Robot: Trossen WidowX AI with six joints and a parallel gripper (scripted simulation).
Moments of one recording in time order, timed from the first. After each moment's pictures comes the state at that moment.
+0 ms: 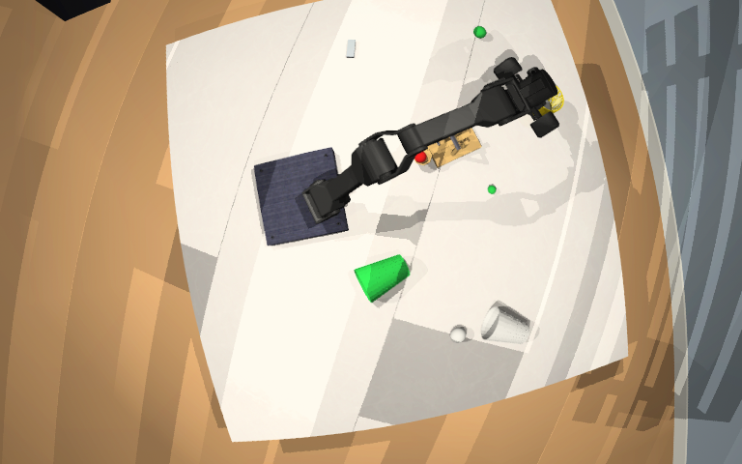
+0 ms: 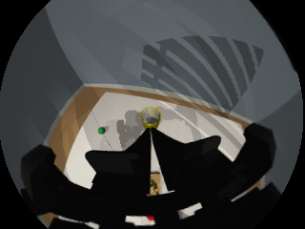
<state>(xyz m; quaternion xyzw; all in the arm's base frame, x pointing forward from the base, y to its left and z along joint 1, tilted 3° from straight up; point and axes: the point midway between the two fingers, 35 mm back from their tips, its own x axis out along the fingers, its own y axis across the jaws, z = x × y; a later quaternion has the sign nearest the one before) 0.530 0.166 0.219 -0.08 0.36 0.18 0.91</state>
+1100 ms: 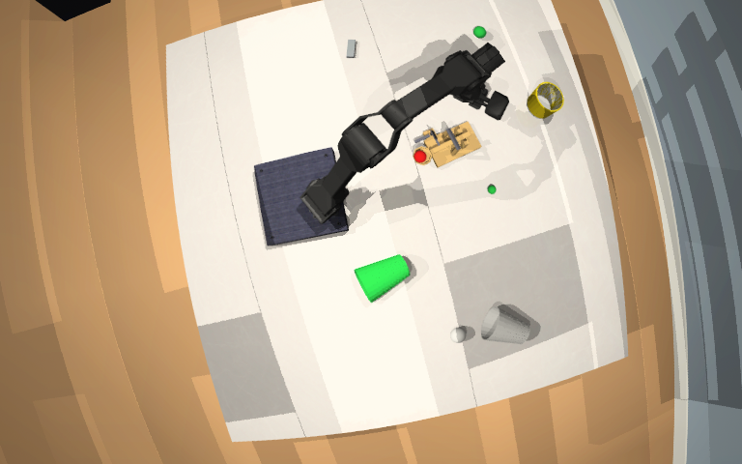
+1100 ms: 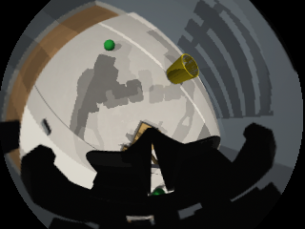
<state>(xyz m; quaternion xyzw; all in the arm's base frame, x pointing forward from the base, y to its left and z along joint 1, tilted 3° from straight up) 0.407 0.197 0.115 -0.37 0.53 0.23 0.73</state>
